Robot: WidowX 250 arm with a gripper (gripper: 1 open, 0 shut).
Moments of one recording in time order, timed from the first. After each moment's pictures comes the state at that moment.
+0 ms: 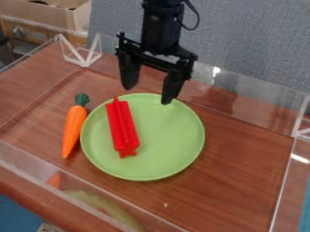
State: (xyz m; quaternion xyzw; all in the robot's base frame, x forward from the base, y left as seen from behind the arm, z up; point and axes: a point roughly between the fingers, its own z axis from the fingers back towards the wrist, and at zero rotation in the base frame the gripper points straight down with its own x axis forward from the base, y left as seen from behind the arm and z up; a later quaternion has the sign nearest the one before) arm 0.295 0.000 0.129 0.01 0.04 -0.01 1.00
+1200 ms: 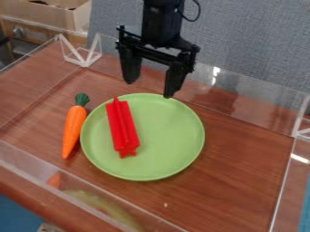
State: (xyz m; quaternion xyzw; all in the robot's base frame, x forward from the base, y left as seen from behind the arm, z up) arm 0.294 -0.002 0.133 0.00 0.03 0.00 1.00
